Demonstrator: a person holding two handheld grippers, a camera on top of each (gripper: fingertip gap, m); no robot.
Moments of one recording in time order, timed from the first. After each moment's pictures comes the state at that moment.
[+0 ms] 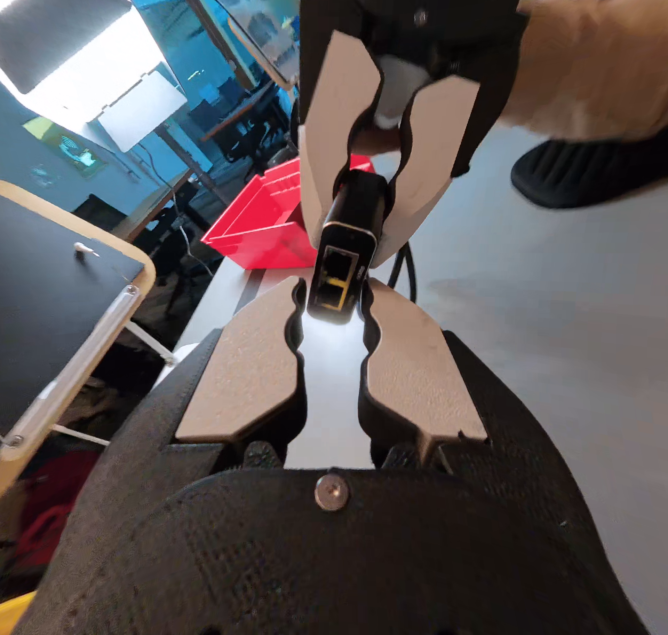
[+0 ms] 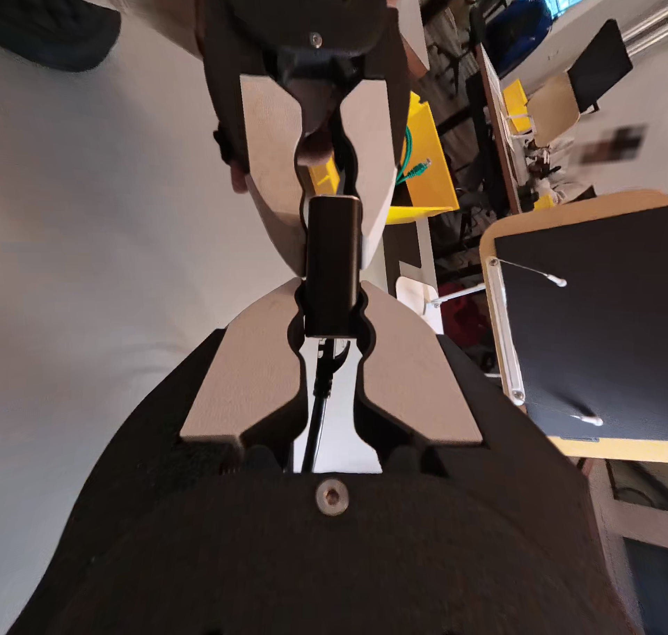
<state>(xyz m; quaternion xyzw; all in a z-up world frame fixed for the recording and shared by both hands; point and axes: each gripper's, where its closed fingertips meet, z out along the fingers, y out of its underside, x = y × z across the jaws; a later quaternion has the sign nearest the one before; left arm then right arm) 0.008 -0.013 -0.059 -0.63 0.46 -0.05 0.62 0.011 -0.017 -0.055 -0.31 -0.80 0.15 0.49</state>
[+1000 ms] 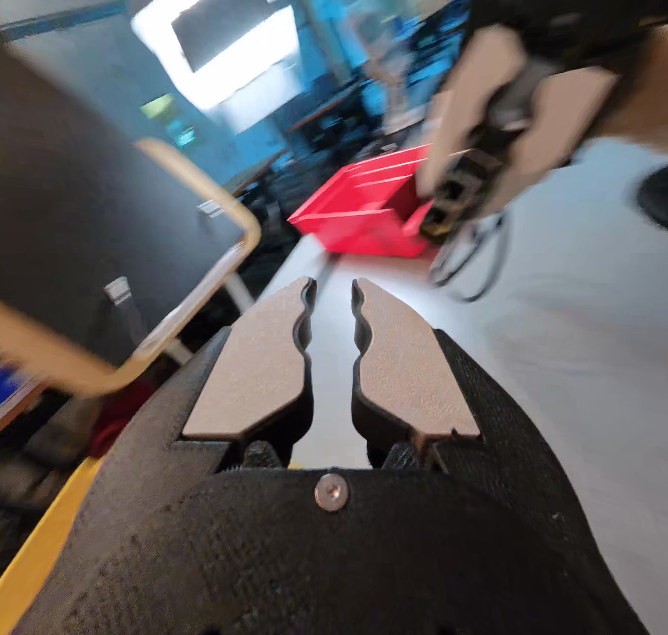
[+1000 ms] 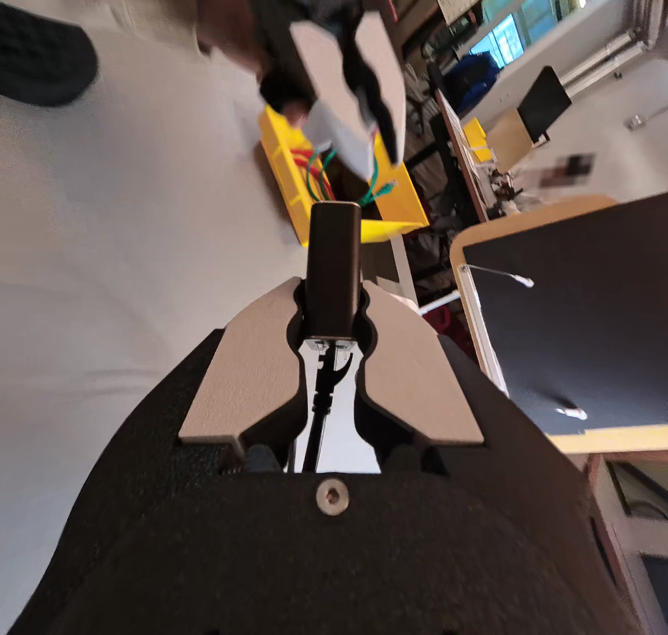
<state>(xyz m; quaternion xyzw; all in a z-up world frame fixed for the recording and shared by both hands) -0.076 0.000 -0.019 -0.66 0.34 0.01 0.67 0.015 0.002 -0.037 -0.30 -0.77 0.20 0.53</state>
